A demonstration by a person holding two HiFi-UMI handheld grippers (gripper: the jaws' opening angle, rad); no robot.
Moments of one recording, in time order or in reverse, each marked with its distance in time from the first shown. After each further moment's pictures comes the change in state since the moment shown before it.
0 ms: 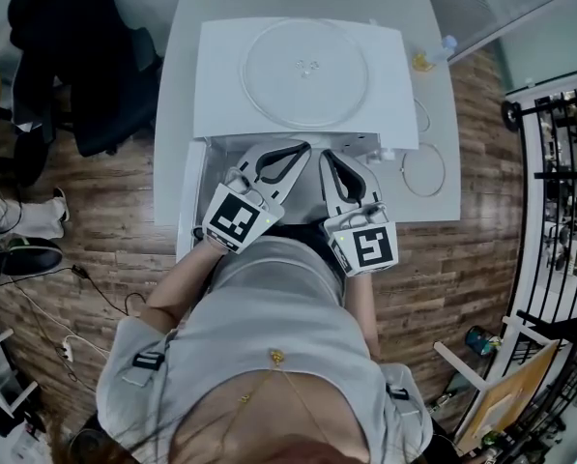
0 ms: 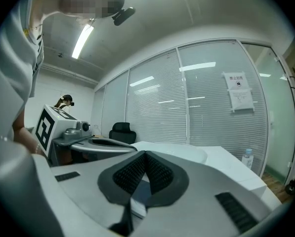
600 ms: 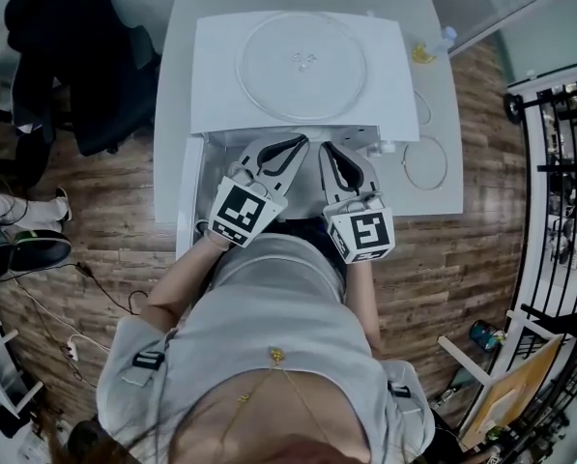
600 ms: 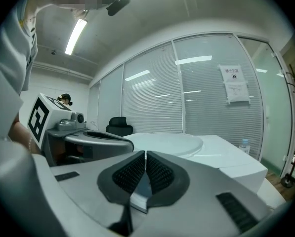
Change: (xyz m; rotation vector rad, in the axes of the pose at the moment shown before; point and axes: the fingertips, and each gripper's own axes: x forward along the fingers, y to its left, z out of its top) left arm 0.007 0.004 -0.019 -0.009 0.090 0.047; right arm 0.005 -0.011 -0.031 0.042 0.072 -0.038
